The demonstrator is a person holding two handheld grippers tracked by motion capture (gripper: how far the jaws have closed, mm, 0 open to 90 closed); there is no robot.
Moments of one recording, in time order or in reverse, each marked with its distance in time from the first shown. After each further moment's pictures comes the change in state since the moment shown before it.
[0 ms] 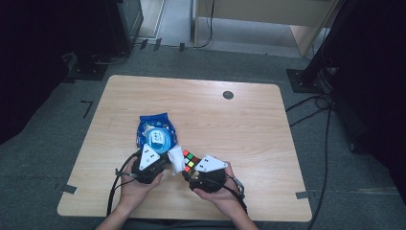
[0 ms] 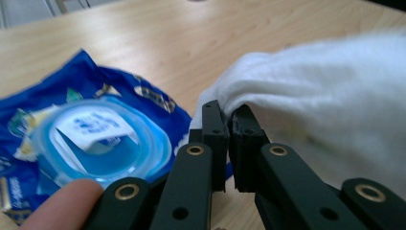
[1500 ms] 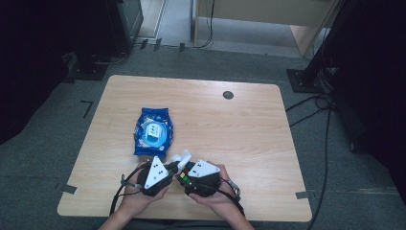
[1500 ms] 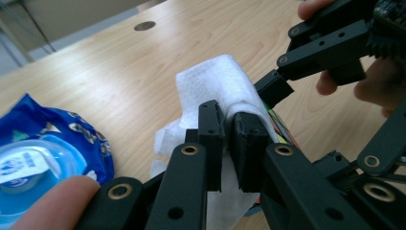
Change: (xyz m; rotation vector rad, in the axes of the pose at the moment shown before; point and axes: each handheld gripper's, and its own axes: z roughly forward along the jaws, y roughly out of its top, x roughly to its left) left arm -0.035 0.004 -0.019 -0.100 -0.110 0.196; right arm 0.017 -0.002 0.009 0.028 0.013 -0.065
